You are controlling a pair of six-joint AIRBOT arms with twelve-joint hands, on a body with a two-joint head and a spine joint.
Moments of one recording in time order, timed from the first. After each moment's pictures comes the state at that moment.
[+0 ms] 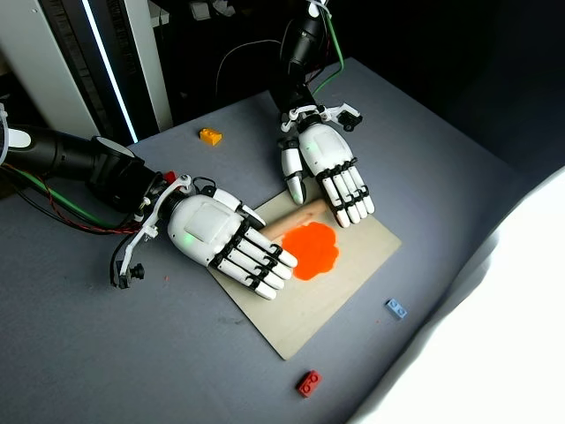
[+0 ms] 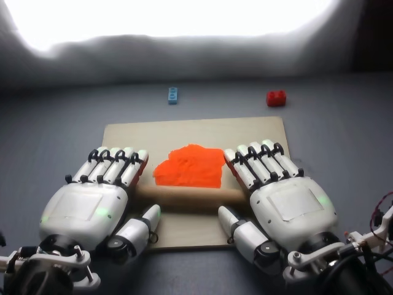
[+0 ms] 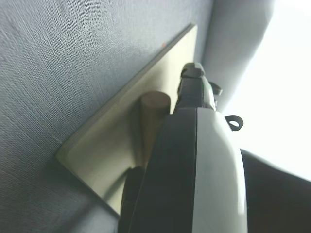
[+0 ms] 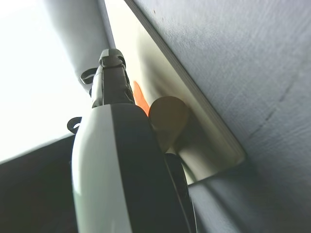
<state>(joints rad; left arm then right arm) 0.93 -1.26 0.98 -0.78 -1.20 1.49 -0.80 -1.56 1.09 -2.36 -1.24 1.46</state>
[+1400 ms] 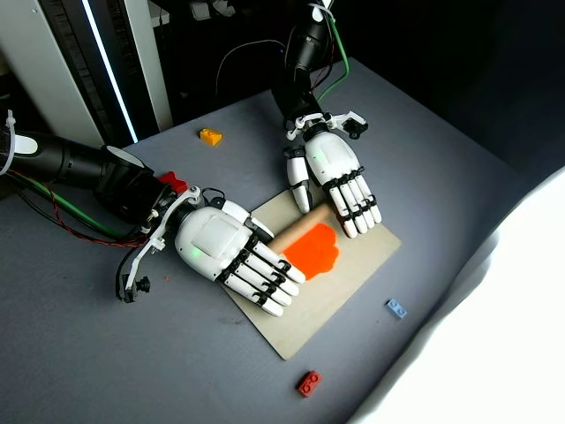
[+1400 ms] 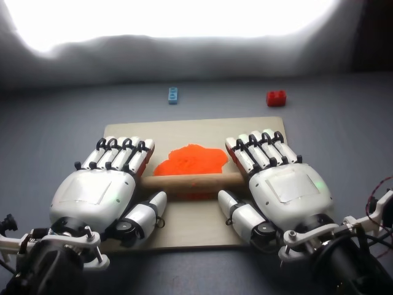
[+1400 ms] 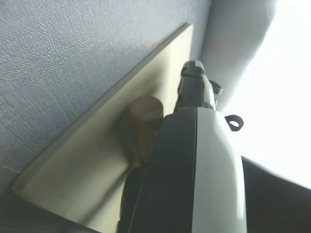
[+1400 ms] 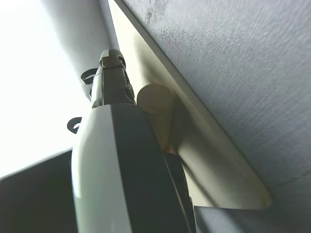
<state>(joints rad) 0.87 -1.29 1.04 -0.79 -1.12 1.49 -0.76 -1.57 1.15 -2.31 -1.19 1.49</state>
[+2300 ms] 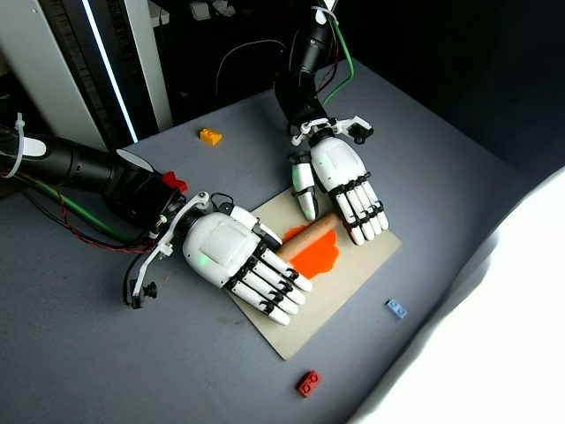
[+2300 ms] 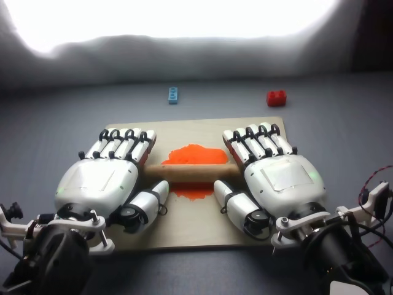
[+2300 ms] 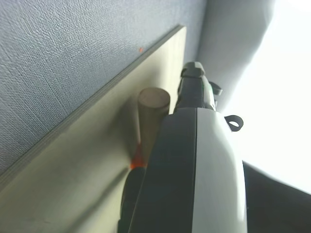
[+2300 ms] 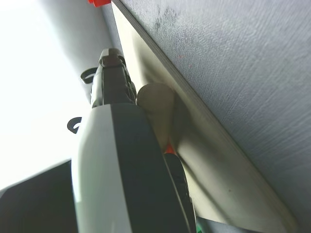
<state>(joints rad) 0.83 -1.30 1.09 -0.82 -1.08 1.50 -0.73 -1.59 1.19 -2.28 -1.16 1.49</state>
